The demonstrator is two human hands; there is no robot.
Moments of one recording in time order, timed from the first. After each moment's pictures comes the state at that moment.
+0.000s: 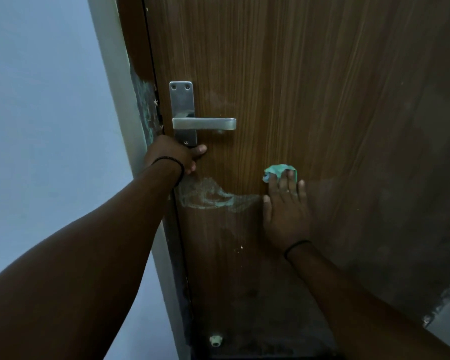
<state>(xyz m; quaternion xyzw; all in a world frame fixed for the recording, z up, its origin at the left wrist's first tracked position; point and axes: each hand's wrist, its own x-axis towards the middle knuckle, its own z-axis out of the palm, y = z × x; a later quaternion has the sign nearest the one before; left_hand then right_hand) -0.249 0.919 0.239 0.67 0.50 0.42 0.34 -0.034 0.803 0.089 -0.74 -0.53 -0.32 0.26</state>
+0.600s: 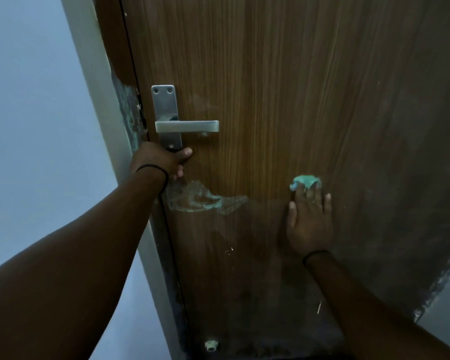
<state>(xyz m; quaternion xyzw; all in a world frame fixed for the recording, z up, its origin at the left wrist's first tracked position) -0.249 0.929 0.226 0.68 0.49 0.43 0.33 0.018 0.764 0.064 -0.79 -0.45 -0.29 0.29</state>
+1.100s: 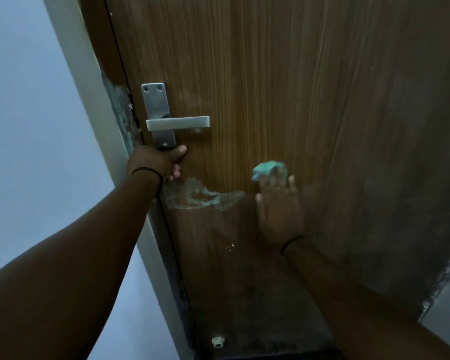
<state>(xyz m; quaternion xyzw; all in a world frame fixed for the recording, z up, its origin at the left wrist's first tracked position) -0.247 0.932 0.219 0.64 0.49 0.45 0.38 -0.020 0.796 0.078 -0.73 -0.53 -0.32 0.29</state>
